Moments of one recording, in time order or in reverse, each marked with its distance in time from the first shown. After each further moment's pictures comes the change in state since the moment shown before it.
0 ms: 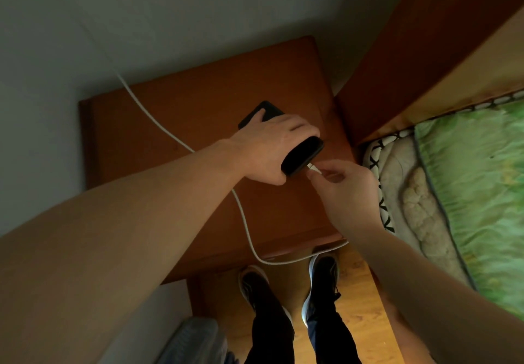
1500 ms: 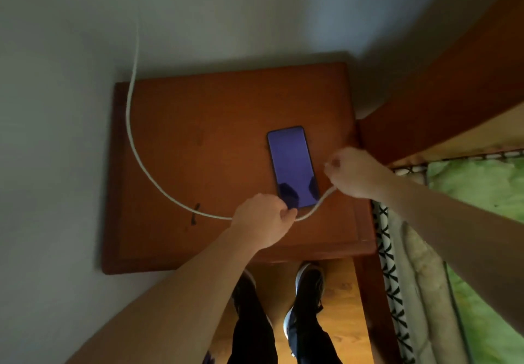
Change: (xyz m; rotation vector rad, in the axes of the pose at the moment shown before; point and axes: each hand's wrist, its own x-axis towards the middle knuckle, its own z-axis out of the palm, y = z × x) left_hand -0.064 0.049 0.075 -0.543 0.072 -0.634; right_hand 0.084 -0.043 -0.006 -0.692 -0.643 -0.163
